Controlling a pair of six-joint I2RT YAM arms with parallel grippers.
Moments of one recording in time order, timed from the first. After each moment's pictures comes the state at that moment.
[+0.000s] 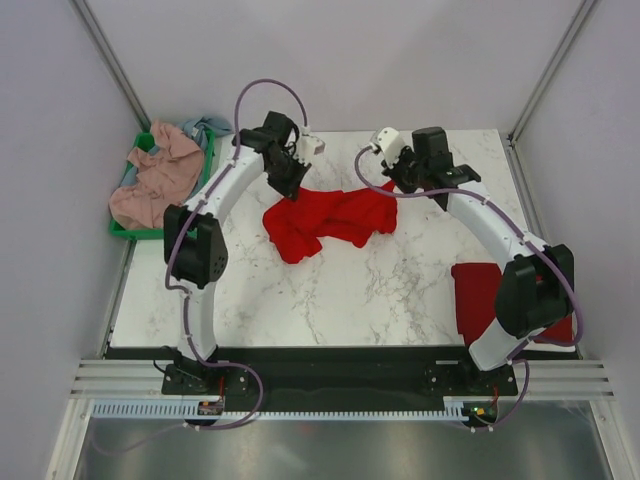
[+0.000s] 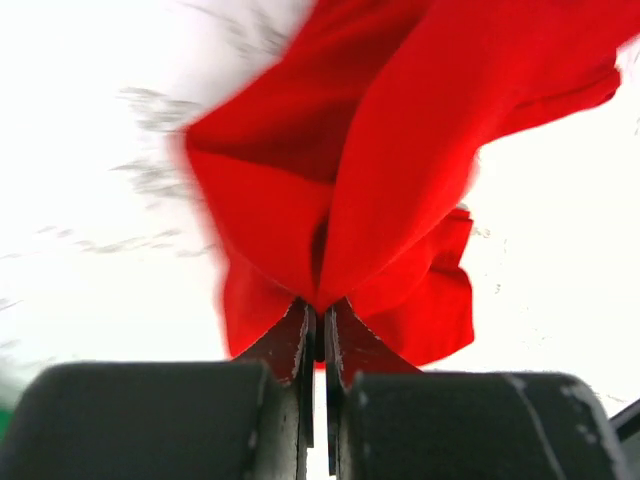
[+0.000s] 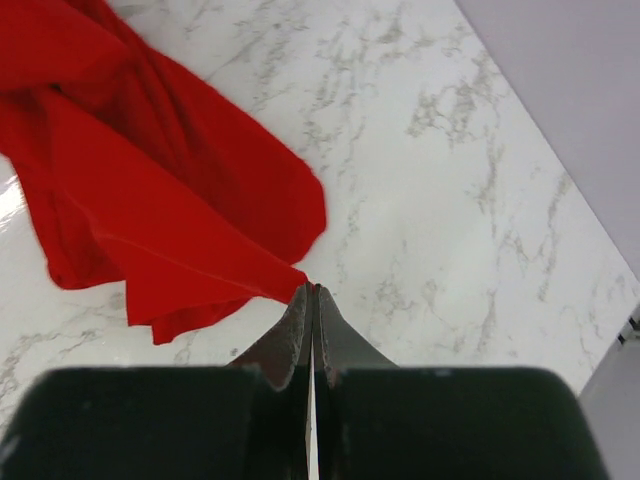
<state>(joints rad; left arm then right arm) -0.38 2.13 2.00 -1.02 0.26 0.35 0.33 1.64 1.40 -0.41 -0.16 -0.59</state>
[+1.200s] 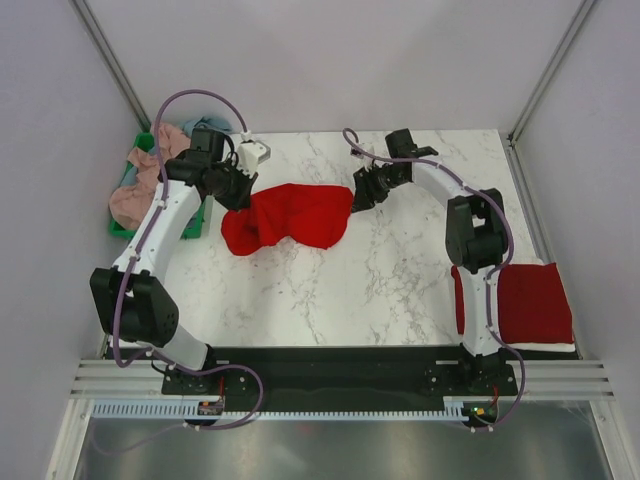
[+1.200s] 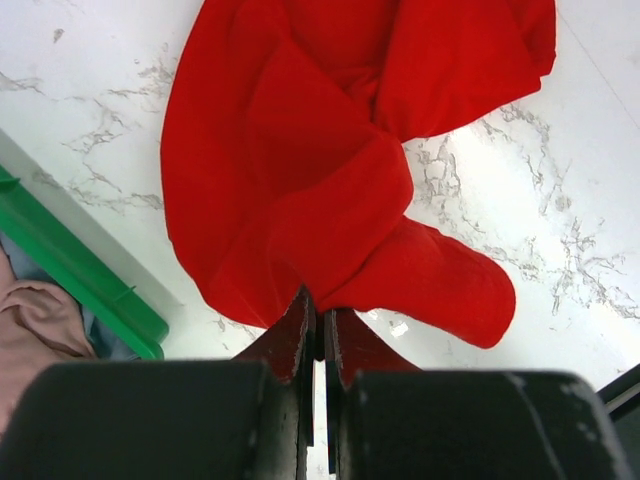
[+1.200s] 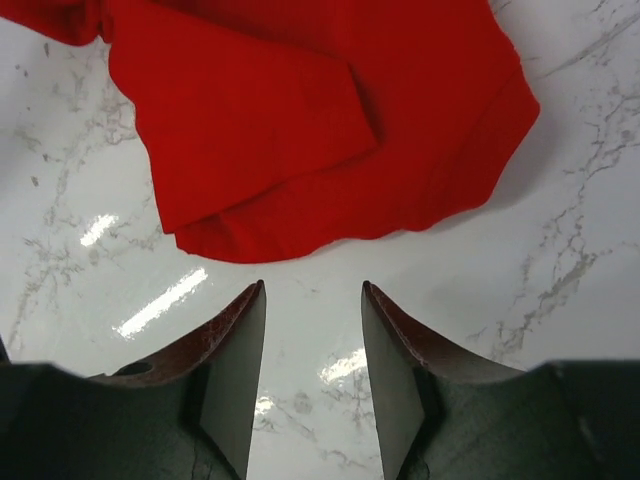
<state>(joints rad) -0.17 1.56 1.51 -0.88 0.29 0.47 0.28 2.22 1.83 -0.70 -0.74 -0.39</state>
